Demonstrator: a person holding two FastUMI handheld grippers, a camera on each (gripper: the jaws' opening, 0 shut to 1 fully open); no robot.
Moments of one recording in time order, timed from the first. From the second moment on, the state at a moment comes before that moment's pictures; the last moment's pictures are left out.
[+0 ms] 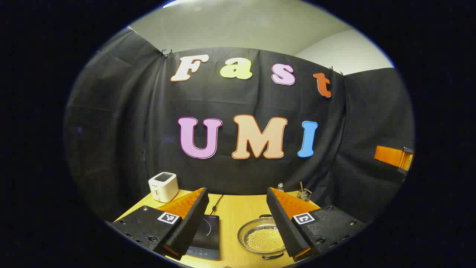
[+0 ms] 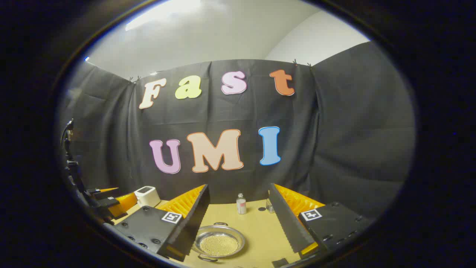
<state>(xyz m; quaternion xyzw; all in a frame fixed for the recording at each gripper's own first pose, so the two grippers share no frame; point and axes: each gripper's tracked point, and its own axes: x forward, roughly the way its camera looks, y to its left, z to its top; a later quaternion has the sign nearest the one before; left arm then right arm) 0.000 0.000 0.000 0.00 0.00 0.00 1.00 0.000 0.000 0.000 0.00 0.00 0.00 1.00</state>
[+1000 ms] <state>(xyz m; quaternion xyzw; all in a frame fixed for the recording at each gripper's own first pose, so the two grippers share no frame) -0.003 0.010 -0.015 0.01 0.01 -0.02 1.00 0.001 0.014 -0.034 0.00 0.04 -0.03 1.00</state>
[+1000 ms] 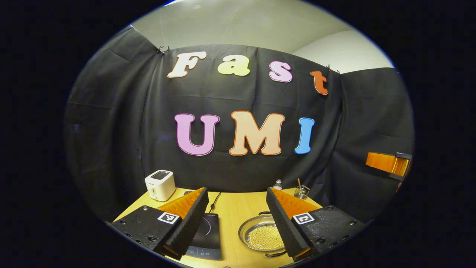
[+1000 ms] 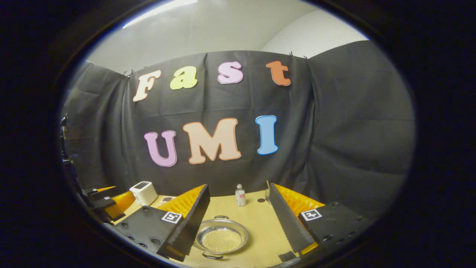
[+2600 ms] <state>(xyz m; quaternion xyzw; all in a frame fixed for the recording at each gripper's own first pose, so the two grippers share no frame) -0.063 0.151 -0.053 0.04 0.04 0.08 1.00 0.005 0.123 -0.202 0.01 0.22 0.03 0.97</state>
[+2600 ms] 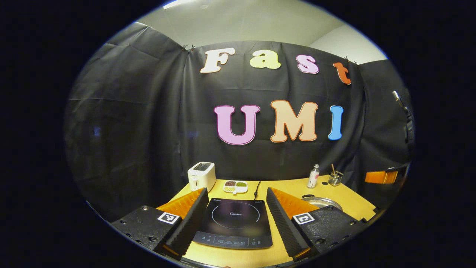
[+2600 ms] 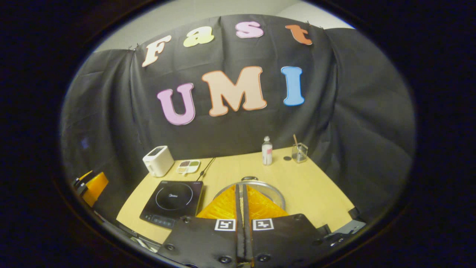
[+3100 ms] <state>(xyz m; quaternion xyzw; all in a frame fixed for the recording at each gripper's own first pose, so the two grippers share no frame) -0.061 0.173 -0.077 0.03 0.06 0.08 1.00 -0.038 0.188 -0.339 0.06 0.40 0.08 0.91</state>
